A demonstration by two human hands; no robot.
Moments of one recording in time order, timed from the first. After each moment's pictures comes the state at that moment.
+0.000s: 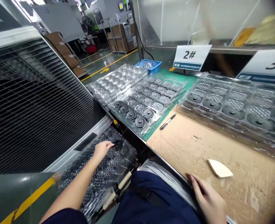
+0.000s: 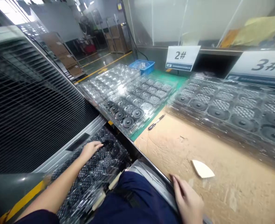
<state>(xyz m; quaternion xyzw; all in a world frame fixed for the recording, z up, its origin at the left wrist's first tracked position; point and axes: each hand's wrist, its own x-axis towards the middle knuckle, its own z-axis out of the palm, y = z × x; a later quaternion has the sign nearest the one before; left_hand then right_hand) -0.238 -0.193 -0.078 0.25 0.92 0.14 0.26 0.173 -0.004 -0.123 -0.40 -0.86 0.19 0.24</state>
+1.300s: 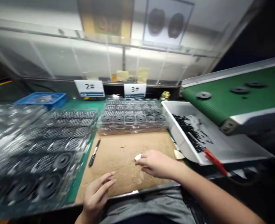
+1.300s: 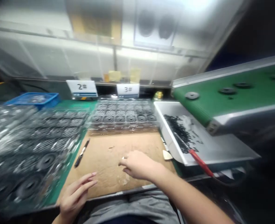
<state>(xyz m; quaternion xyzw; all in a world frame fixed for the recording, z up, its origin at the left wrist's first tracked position) -0.081 -0.014 -0.086 0.77 0.39 0.49 0.03 0.180 0.064 0.044 -0.33 -0.93 0.13 -0.03</state>
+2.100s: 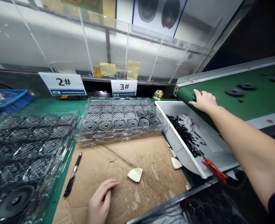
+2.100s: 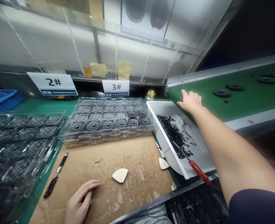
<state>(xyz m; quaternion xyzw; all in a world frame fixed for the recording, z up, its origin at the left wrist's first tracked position) -0.037 0.043 -0.113 0.69 0.53 0.45 0.22 0.414 0.257 0.142 -0.77 -0.60 -0.22 0.05</state>
